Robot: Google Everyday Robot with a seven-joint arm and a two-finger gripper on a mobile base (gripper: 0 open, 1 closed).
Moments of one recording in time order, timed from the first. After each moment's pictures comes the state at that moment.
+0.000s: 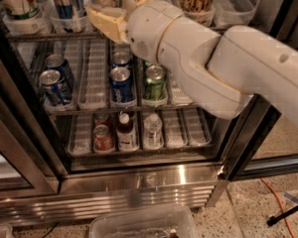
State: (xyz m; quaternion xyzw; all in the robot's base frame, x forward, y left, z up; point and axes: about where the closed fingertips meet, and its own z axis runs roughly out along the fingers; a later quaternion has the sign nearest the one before) arm 0.556 0.065 1.081 -0.34 0.54 0.23 0.73
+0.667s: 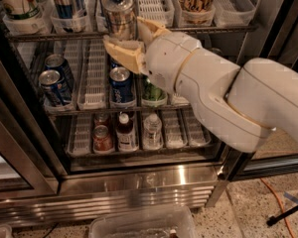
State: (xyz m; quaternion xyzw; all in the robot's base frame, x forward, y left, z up) arm 0.526 0.040 1.042 -0.35 0.56 0.20 0.72
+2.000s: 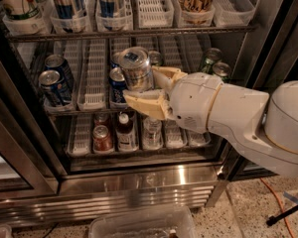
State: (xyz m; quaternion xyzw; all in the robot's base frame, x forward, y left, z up) arm 0.467 0.008 0.965 -0.43 0.61 0.23 0.62
